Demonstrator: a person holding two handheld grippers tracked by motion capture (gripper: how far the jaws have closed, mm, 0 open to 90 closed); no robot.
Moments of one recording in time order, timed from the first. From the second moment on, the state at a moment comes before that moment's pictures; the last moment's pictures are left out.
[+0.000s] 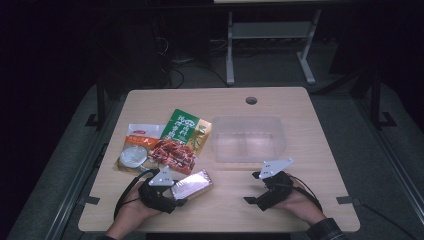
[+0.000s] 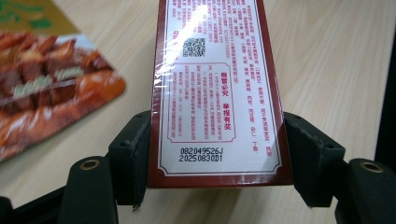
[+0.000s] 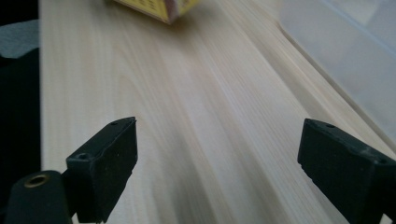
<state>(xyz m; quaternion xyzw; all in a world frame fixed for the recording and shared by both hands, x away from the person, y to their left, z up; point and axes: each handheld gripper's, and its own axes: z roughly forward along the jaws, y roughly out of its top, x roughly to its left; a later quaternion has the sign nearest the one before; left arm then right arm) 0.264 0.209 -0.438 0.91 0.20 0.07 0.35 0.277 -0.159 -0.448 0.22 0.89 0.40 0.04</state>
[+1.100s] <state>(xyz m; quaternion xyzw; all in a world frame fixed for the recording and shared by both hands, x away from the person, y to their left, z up) 0.263 0.132 -0.423 0.90 0.03 0.01 0.43 0.275 -0.157 -0.429 0.09 0.87 0.49 -0.04</state>
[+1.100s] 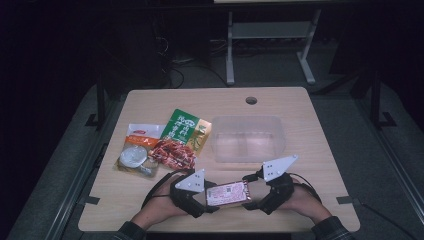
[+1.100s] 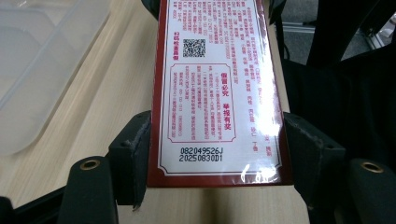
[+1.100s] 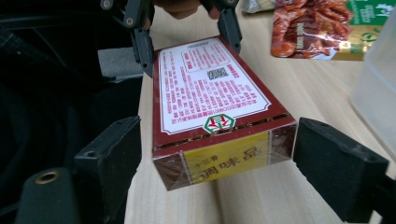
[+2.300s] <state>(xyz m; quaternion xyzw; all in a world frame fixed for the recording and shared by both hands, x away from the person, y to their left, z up) 0.277 0.111 -0.432 0.90 0.04 -0.04 0.44 0.280 -0.140 -0.385 0.05 0.83 0.56 -0.01</state>
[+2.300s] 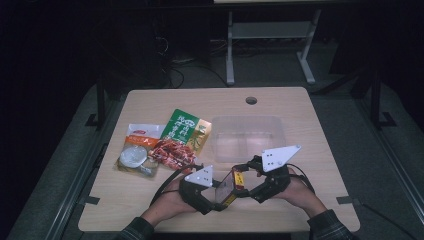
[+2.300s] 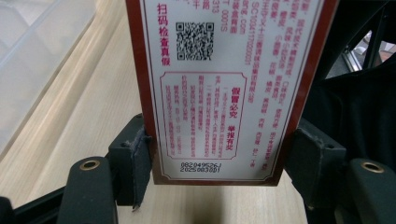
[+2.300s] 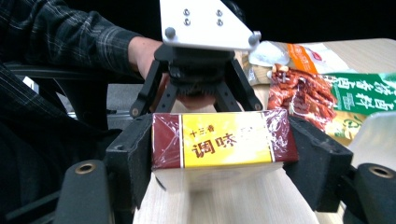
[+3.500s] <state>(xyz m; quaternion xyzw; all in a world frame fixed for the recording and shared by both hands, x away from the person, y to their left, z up) 0.270 0.141 -0.452 0.92 0.10 0.01 0.37 0.287 -0.127 -0.382 0.05 0.83 0.55 -0.02</state>
